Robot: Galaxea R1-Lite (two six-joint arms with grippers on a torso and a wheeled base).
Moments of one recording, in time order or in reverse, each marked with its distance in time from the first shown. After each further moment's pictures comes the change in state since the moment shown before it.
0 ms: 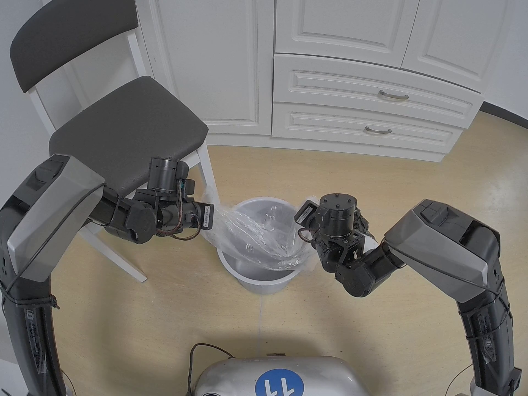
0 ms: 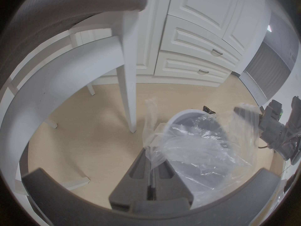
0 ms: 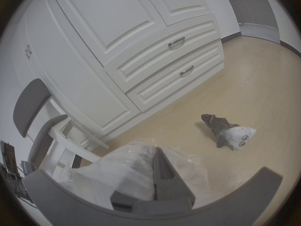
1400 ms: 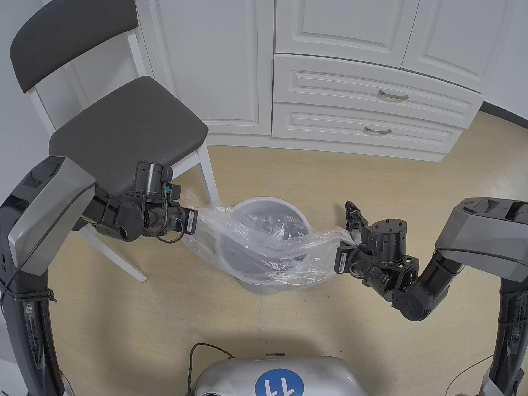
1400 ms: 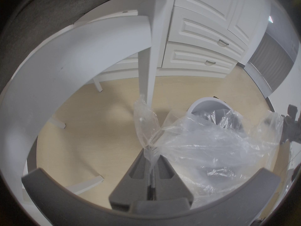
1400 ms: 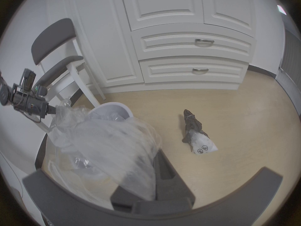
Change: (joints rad) left arm 0.079 0.015 0.007 0.034 -0.010 0.096; right arm -0.090 -0.239 0.581 -0.103 0.243 -0.446
